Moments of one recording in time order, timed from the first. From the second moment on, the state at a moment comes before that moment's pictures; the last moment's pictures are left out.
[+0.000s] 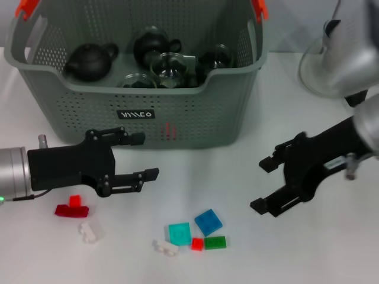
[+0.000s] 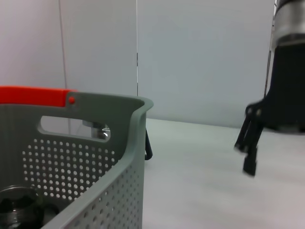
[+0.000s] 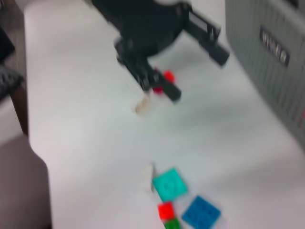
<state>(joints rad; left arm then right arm) -0.46 -2.14 0.51 0.76 2.13 1.69 -1.09 0.61 2.10 -1.28 -1.43 -2.31 -1.77 2.21</state>
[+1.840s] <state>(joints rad) -0.45 -2.15 0.51 0.75 2.17 1.73 -1.09 0.86 2.11 -1.90 -1.01 -2.45 -1.28 2.24</state>
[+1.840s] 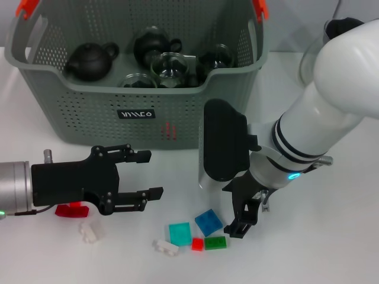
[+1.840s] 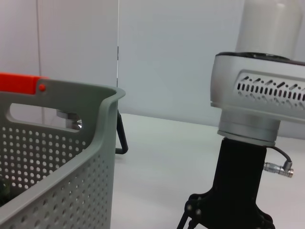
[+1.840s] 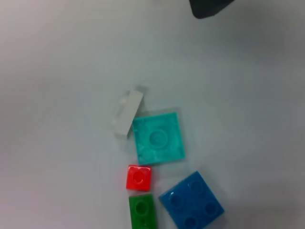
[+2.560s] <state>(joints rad) -0.45 -2.15 0.50 0.75 2.17 1.73 -1.09 0.87 2.12 -1.95 -1.00 -2.45 -1.22 2.27</state>
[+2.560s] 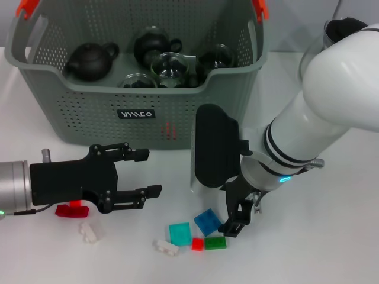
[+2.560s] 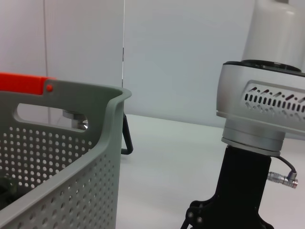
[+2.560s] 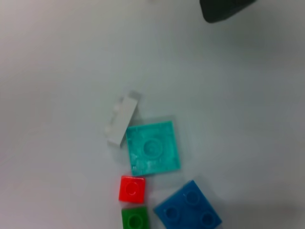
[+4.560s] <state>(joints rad) -0.45 -2.15 0.48 0.74 2.16 1.72 -1.09 0.92 2.12 -2.00 -0.95 -2.37 -1.19 2.29</state>
